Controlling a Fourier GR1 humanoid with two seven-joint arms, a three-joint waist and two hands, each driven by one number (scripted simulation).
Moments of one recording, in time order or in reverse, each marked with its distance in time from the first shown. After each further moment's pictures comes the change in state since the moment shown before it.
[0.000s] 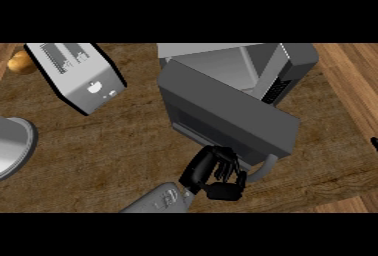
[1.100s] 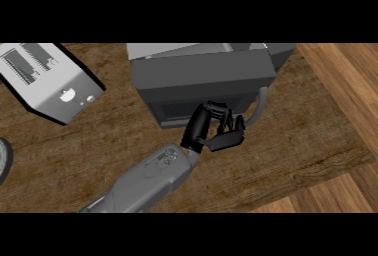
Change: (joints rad) left arm -0.239 -0.007 0.128 0.119 0.380 0.099 -0.121; right arm -0.087 -0.124 -0.012 -0.082 -0.159 0.085 0.146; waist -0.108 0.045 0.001
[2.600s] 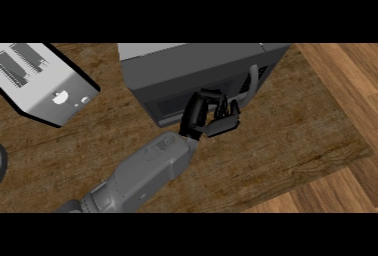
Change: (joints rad) left arm -0.100 0.000 -0.005 0.137 0.236 -0.054 -0.191; right arm -0.152 -0.163 -0.121 0.100 -0.124 0.021 0.089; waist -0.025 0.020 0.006
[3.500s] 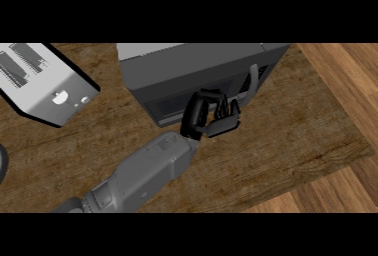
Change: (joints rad) left arm -0.018 0.000 -0.036 0.021 0.081 -0.001 -0.080; right arm -0.071 -0.110 -0.058 0.097 0.000 0.037 -0.002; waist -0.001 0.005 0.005
